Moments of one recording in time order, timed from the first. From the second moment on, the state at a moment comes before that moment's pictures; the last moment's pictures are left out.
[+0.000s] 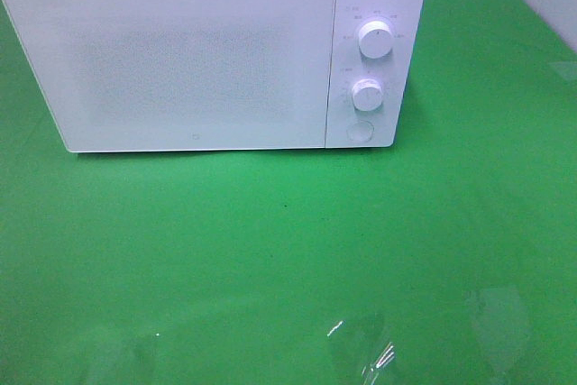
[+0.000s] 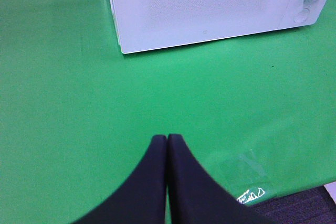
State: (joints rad) left arm -0.14 0.00 -0.50 -0.14 1.05 0.13; right arm 0.11 0.02 -0.53 -0.05 0.90 0.05
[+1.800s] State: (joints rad) left arm -0.14 0.00 -0.50 -0.14 1.05 0.13; right arm 0.15 1.47 -0.53 -0.05 -0.38 0.03
